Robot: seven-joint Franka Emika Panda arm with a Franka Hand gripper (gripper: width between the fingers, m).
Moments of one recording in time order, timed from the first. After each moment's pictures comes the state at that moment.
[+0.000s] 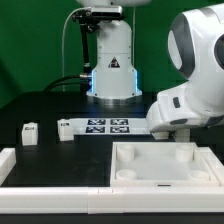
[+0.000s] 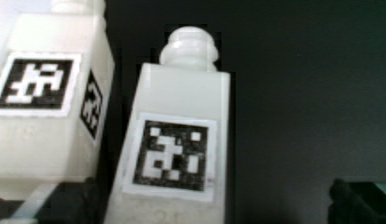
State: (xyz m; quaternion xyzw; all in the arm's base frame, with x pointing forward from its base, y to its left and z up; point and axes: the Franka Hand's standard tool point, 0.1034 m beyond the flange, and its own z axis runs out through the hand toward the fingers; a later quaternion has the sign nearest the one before) arm 0.386 0.156 0.010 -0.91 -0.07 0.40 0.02
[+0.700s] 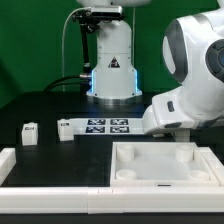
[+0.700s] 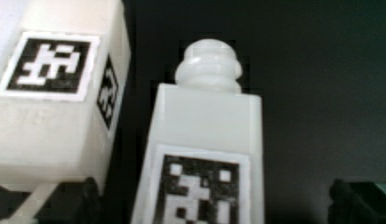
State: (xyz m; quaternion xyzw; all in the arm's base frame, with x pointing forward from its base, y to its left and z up) arm 0.374 0.148 0.003 -0.91 -0.07 0.41 0.02
